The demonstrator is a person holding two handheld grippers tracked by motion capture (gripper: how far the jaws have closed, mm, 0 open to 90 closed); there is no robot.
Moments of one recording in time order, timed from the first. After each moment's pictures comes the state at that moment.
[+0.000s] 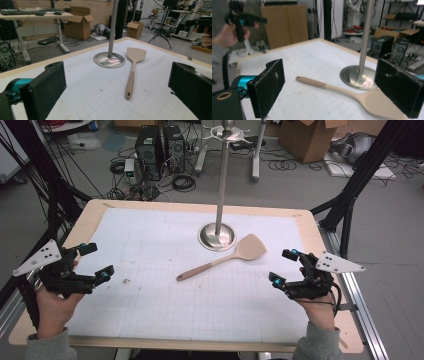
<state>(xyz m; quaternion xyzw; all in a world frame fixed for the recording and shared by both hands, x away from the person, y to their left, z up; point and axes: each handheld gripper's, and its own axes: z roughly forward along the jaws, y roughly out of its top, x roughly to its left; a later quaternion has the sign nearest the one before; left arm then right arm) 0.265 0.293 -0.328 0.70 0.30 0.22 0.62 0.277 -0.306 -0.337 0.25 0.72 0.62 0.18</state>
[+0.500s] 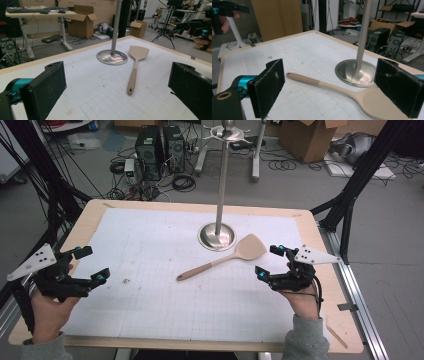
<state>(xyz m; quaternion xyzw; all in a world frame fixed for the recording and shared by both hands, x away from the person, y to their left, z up) 0.254 0.302 -0.331 0.69 0.32 0.22 0.61 0.304 -0.281 -0.351 0.27 0.73 0.60 0.18</state>
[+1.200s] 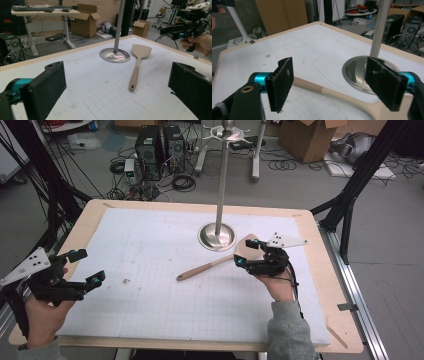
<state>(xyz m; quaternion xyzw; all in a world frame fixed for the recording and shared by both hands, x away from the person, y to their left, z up) 0.248 0.309 -0.334 0.69 0.33 0.23 0.60 0.353 -0.234 -0.365 0.28 0.75 0.58 0.14</state>
